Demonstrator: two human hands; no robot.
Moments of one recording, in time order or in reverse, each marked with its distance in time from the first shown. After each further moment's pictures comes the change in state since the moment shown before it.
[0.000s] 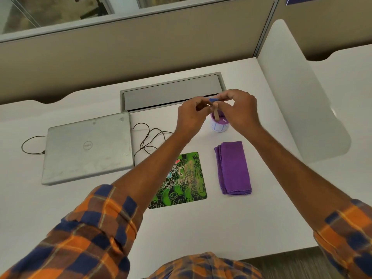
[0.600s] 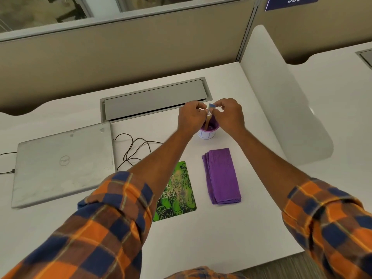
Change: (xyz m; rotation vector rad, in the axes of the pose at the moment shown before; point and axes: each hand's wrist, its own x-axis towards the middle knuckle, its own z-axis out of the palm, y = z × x) left_hand 0.056 -0.005 0.058 0.139 -0.023 -0.147; right_hand 0.042 0.074 0.023 -0.134 0.035 0.162
